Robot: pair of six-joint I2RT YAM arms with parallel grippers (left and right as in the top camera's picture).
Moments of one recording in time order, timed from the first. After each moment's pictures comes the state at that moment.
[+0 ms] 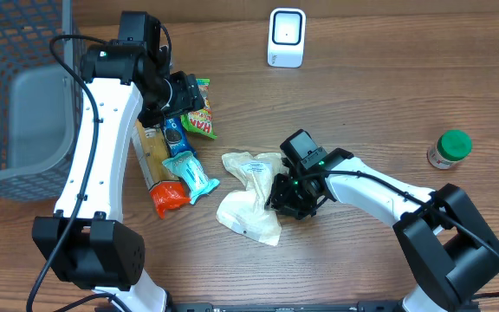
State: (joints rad) left arm -0.07 1.82 1.82 -1.29 0.16 -0.37; right arm 0.63 1.81 1.00 -0.55 -0.51 0.85
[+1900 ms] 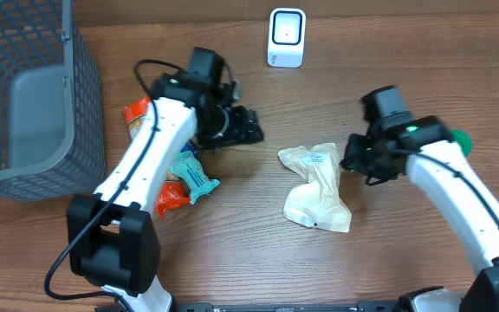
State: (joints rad) left arm -0.30 1.83 1.52 -1.02 0.39 -0.31; right arm 0.24 1.53 1.16 -0.96 -0.16 0.49
